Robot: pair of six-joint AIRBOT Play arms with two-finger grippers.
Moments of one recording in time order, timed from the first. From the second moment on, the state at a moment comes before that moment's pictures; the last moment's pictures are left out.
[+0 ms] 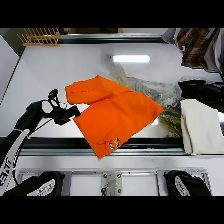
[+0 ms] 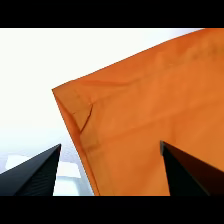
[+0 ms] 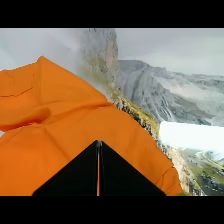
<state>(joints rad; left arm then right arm) -0.08 -1.25 0.79 1.23 -0.87 -1.85 -0.13 -0.72 1.03 -0.99 0.94 1.30</state>
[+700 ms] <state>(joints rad) -0.06 -1.51 1.10 1.10 -0.84 -1.76 -0.13 -0.72 1.03 -0.97 0.94 1.30</state>
